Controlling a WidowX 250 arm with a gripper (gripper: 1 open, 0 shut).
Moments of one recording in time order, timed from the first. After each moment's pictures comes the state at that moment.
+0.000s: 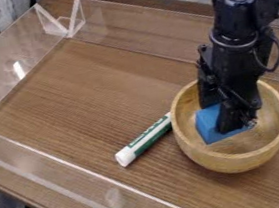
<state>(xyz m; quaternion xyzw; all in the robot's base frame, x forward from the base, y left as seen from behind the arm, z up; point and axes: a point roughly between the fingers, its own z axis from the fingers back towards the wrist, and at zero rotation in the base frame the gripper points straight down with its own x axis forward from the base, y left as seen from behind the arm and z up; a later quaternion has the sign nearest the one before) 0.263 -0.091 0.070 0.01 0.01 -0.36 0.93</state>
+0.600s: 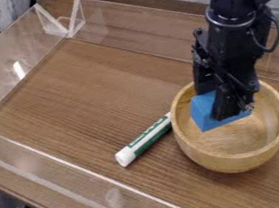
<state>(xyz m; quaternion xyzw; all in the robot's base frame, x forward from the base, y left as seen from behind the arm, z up) 0.264 -0.082 0.095 0.02 0.00 -0.35 0.94</state>
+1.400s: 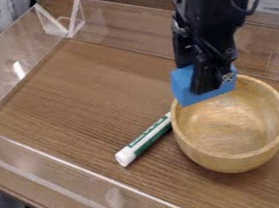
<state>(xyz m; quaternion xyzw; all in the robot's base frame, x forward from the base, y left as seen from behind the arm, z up) 0.258 -0.059 0.121 0.02 0.01 -0.35 0.93</state>
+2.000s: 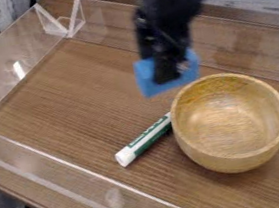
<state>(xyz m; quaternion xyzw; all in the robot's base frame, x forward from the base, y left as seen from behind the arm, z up) 0.249 -0.009 0.137 0.03 -0.02 -0.32 0.95</state>
